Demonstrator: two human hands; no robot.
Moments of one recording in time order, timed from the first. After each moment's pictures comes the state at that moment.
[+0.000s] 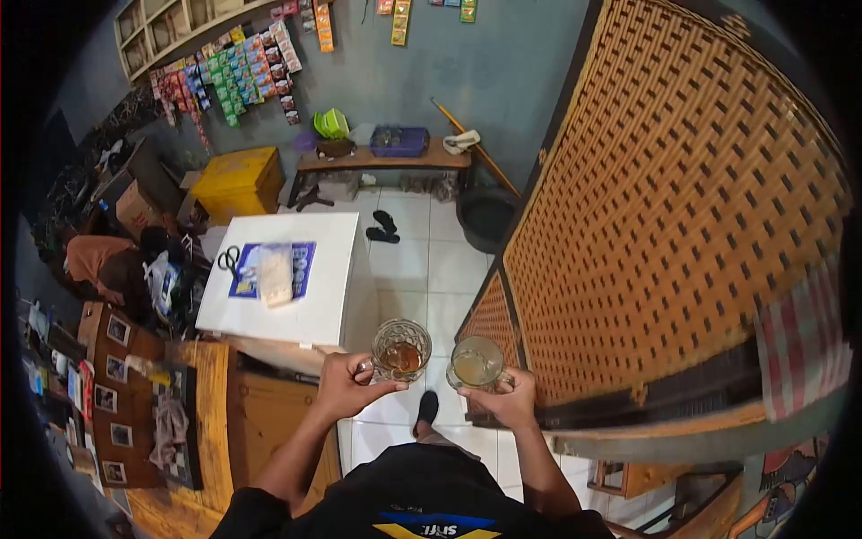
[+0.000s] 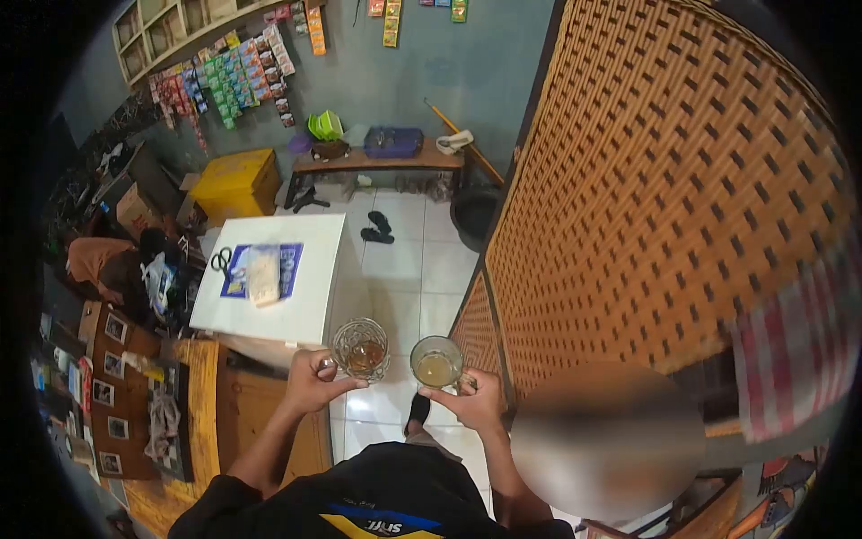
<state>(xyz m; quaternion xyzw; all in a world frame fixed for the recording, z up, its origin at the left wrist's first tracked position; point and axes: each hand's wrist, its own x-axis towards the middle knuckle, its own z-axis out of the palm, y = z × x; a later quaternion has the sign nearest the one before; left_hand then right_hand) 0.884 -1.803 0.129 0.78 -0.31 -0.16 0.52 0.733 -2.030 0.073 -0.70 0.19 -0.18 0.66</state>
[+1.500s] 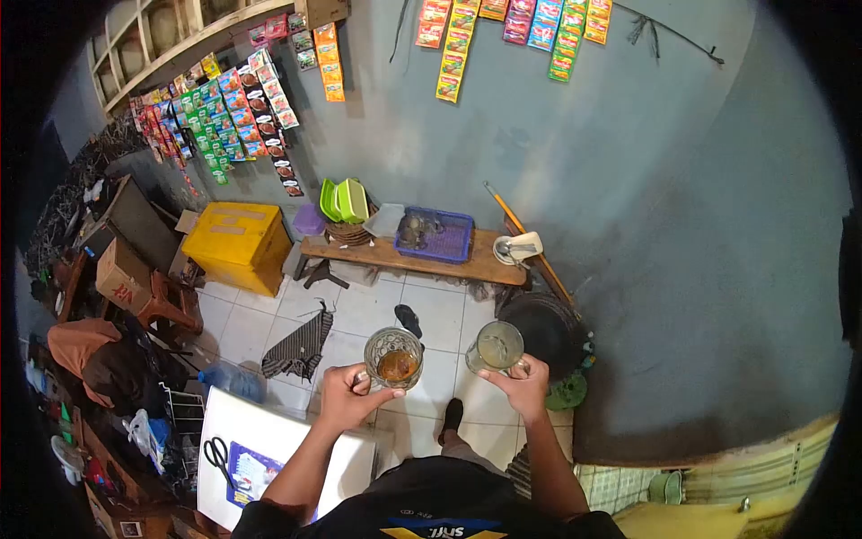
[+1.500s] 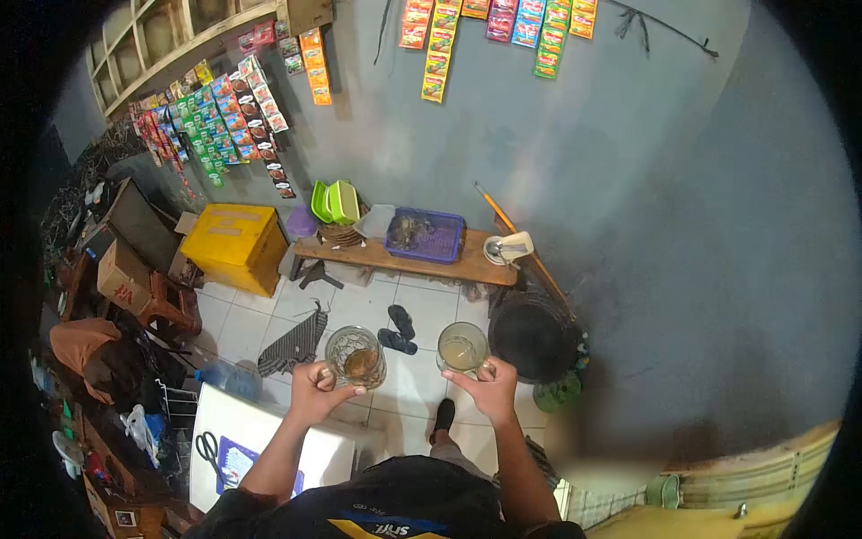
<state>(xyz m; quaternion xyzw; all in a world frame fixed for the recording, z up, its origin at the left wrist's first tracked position) 1.432 -2.008 0.115 0.78 -0.21 -0.06 0.59 1.340 -2.289 0.084 -0.77 0.16 -0.24 0.58</state>
